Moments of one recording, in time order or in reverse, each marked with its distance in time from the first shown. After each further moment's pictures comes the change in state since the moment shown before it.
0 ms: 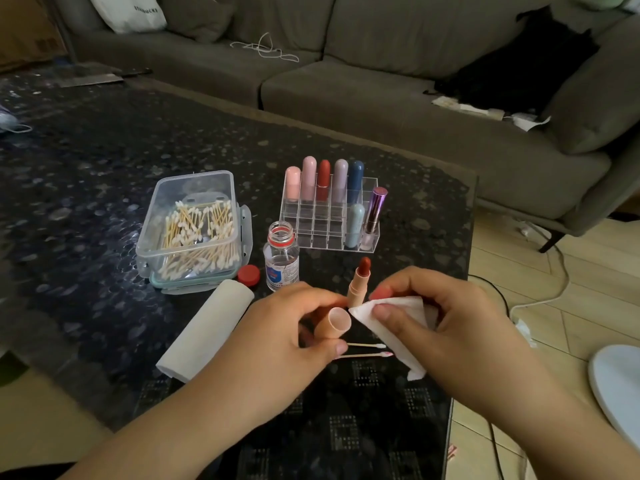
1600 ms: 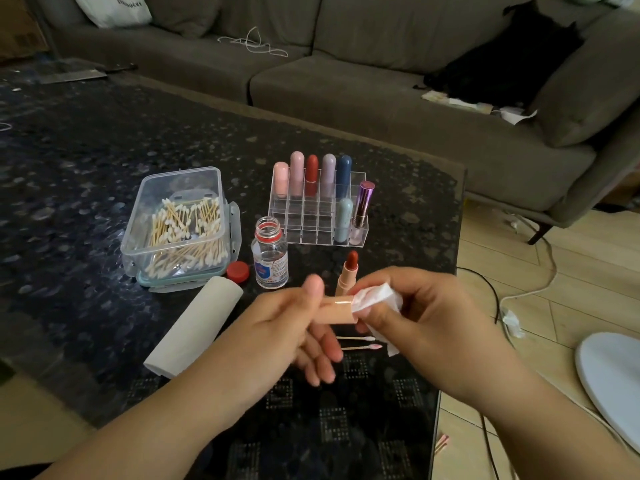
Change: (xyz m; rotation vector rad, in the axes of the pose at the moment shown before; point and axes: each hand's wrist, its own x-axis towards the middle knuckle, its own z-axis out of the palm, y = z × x) left_hand -0.002 0.013 0.002 -0.535 -0.161 -0.157; right_hand 0.000 0.000 0.003 0.192 -0.079 0.091
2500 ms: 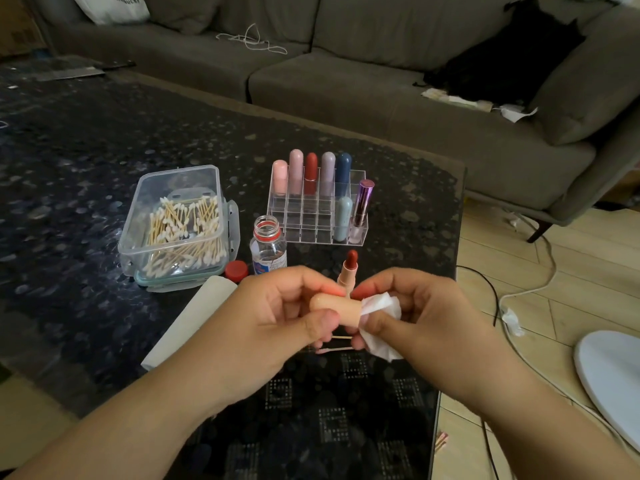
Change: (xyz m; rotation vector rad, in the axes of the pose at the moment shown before) left_hand 0.003 0.005 -0.009 0.033 -0.023 0.185; right_hand 0.000 0.002 0.001 0.134 -0.049 0.196
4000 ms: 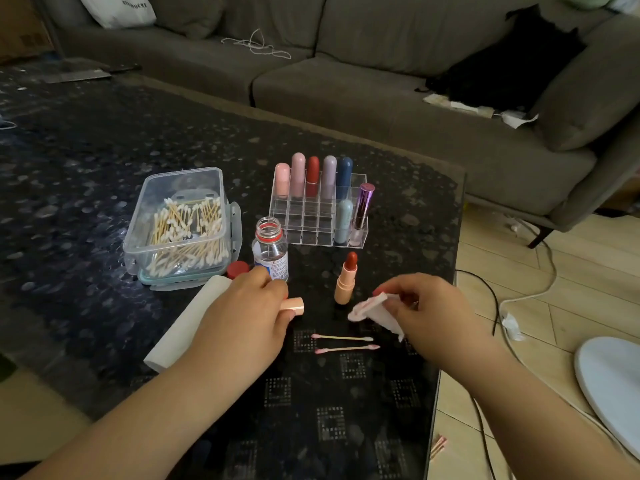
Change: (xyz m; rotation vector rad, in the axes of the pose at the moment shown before) left_hand 0.018 -0.042 -0.016 1.287 0.258 0.039; right_hand 0.039 0.043 -0.015 -0.589 0.209 0.070
